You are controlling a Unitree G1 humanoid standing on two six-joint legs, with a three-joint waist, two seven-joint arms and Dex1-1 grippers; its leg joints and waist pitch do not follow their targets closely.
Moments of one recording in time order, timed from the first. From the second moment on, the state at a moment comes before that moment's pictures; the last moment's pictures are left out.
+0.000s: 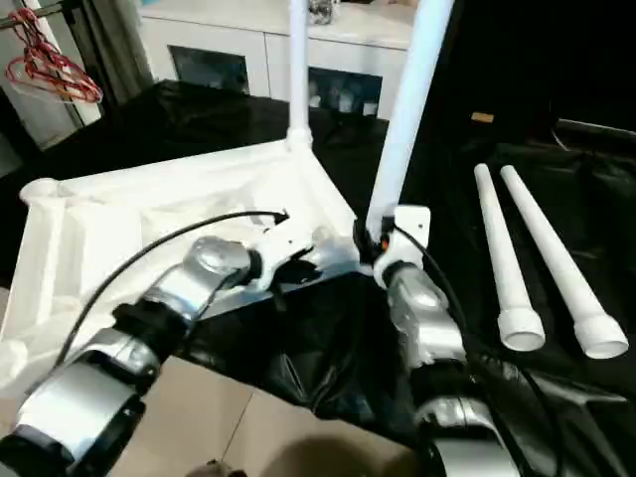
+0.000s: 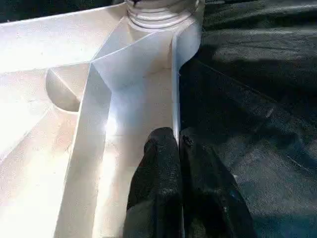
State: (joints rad) left arm -0.82 0.07 -0.34 0.89 0.16 0.14 -0.76; right arm -0.56 -0.05 -0.13 0.75 0.18 0.01 0.10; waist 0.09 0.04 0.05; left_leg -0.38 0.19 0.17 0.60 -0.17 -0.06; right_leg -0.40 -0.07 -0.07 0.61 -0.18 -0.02
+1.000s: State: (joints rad) left arm -0.77 0.25 -0.37 0.83 0.12 -0.09 -1.15; right arm -0.36 -0.45 0.09 0.47 0.21 0.07 0.94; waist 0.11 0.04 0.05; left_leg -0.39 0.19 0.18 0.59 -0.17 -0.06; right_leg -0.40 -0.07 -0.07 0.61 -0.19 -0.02
